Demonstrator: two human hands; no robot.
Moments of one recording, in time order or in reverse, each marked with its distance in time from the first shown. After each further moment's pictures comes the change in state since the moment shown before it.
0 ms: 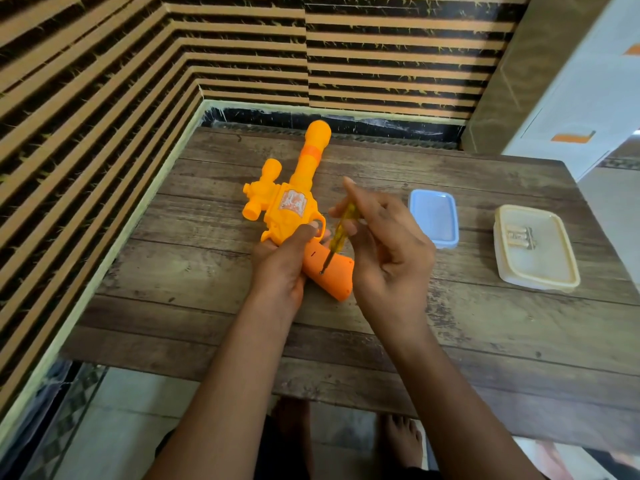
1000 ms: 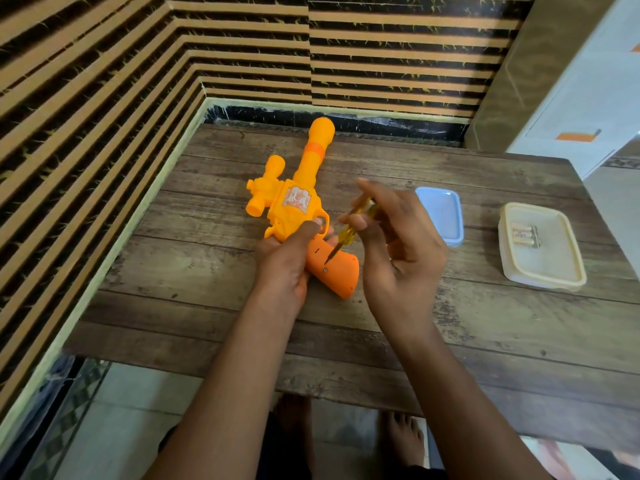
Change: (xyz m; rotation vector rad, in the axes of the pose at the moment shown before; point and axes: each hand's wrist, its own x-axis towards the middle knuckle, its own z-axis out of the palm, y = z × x) left_hand 0.001 0.000 0.000 -0.010 -0.005 -0.026; right_hand -0.003 0.003 -0.004 -0.027 0.050 0.019
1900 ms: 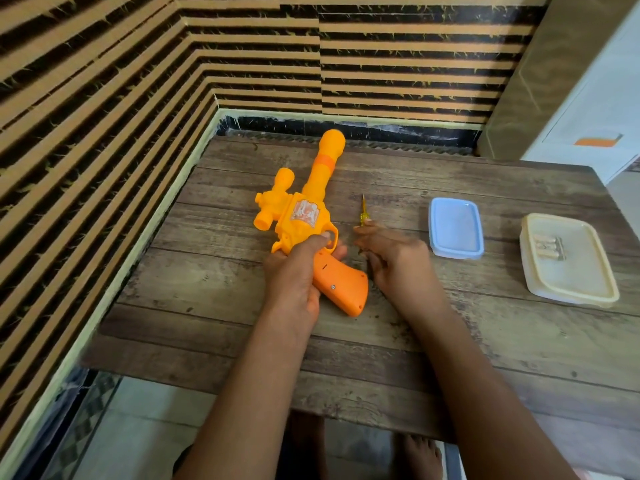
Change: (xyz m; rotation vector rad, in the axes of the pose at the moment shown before) left_hand 0.007 0.001 -0.005 -0.110 0.041 -0.072; right_hand 0.007 0.077 0.004 -0.467 -0.479 -0.072
